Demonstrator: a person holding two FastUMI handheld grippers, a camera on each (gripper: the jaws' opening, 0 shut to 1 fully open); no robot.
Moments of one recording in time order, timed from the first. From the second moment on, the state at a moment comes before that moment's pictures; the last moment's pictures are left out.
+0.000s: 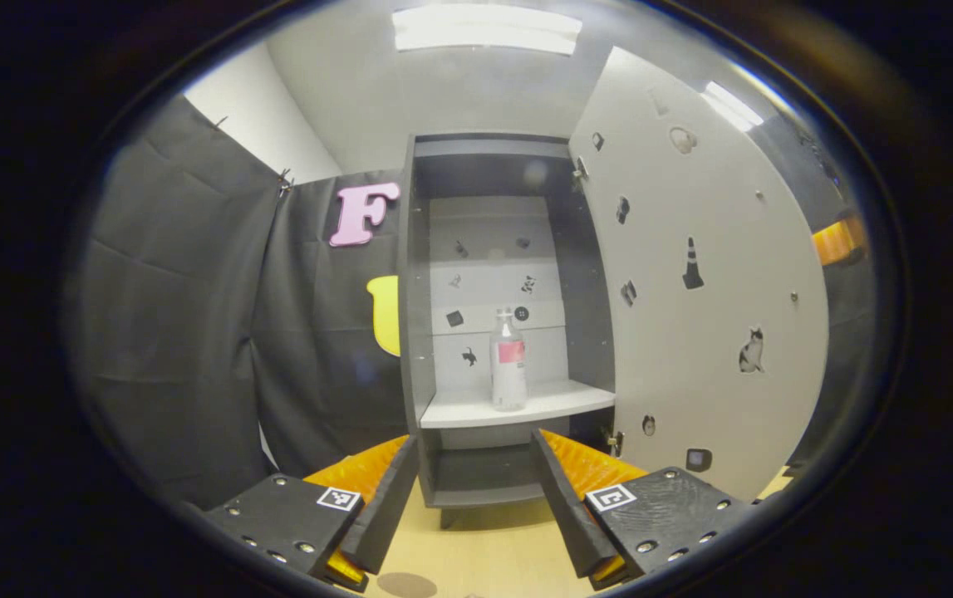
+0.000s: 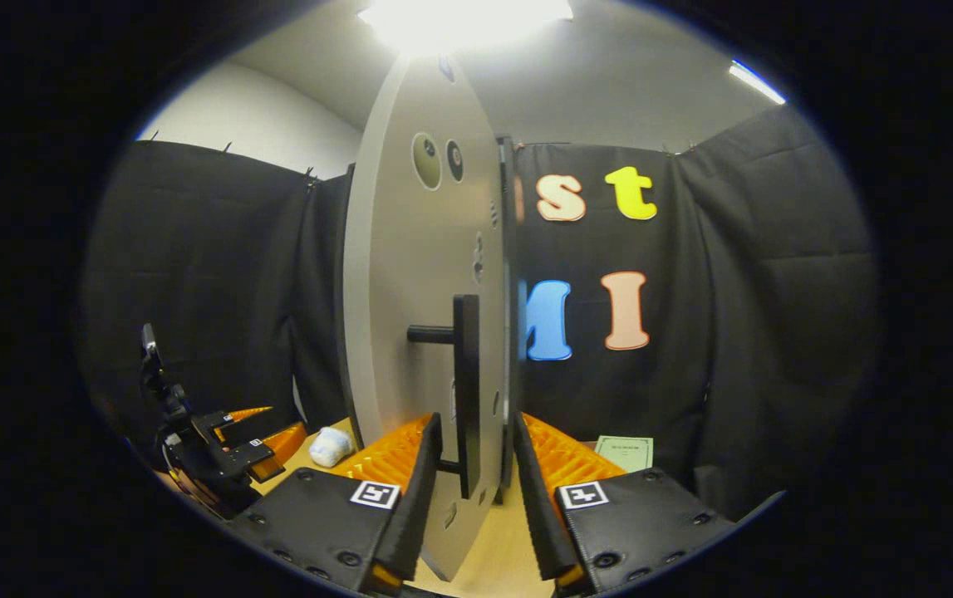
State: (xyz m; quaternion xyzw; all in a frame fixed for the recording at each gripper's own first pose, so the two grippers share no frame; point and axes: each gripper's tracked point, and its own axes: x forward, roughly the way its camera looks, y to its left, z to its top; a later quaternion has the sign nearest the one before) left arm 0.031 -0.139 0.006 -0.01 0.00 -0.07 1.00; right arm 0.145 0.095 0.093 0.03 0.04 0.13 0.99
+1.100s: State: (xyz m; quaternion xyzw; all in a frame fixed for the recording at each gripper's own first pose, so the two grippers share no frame) left arm 0.249 -0.209 0.038 -0.04 0.02 -0.18 0.98; right arm 0.128 -0.057 0.020 0.02 0.07 -0.15 0.99
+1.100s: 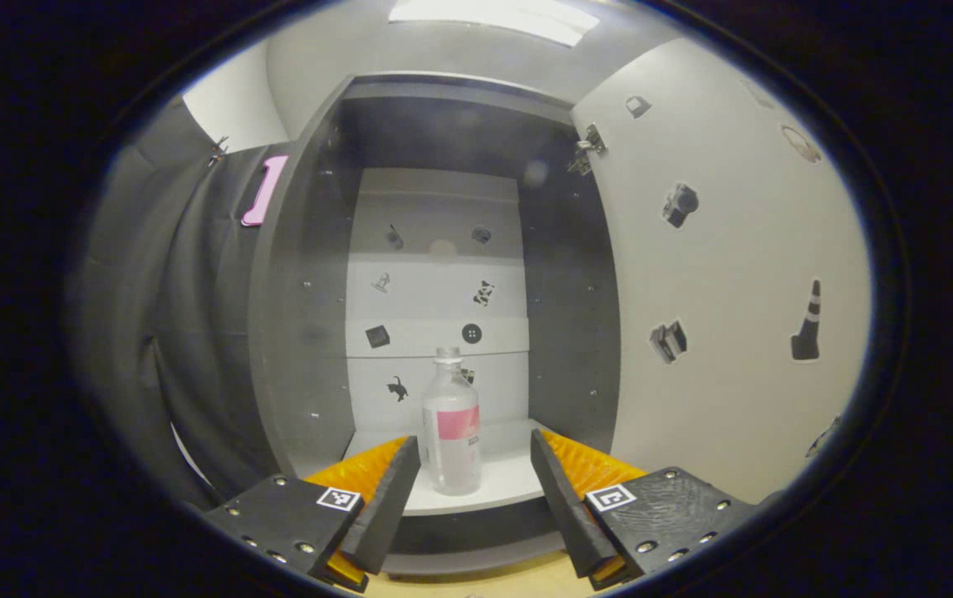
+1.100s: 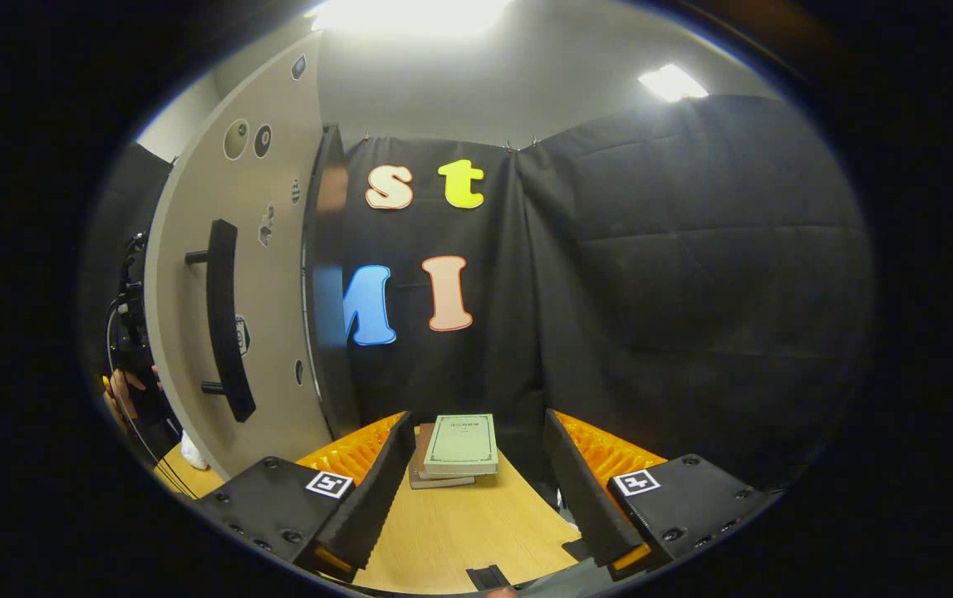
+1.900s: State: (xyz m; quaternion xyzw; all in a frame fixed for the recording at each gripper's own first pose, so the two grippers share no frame) left arm 0.370 -0.232 -0.040 -0.07 0.08 -0.19 0.98; right arm 0.166 -0.046 -0.002 0.00 0.11 -0.21 0.97
